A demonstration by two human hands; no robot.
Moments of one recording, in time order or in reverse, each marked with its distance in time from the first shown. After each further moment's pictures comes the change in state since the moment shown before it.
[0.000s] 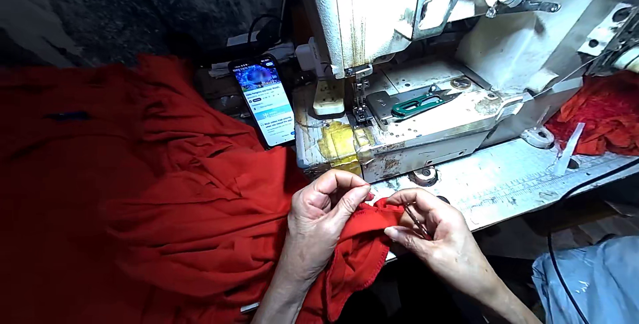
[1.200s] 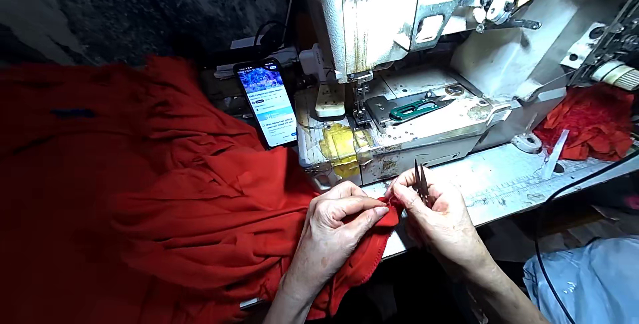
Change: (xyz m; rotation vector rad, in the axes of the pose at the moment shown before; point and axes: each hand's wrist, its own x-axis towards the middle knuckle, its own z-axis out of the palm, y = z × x) left_hand -0.010 -0.016 0.003 0.302 -0.112 0.077; right_hand 0.020 -0.021 0.002 0.175 0.089 0.045
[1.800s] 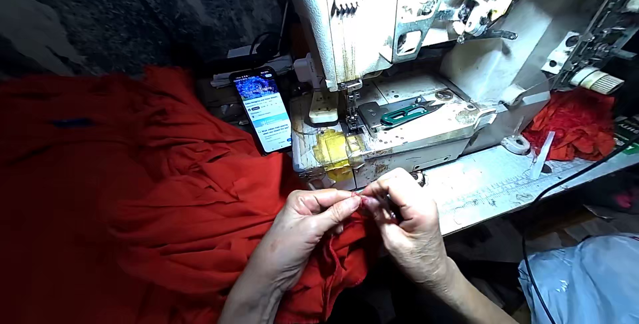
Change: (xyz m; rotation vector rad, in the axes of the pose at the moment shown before) left_hand 0.011 0.032 -0.030 -0.533 -0.080 -0.483; right_hand 0.004 0.006 0.028 -0.322 0.112 -0.554
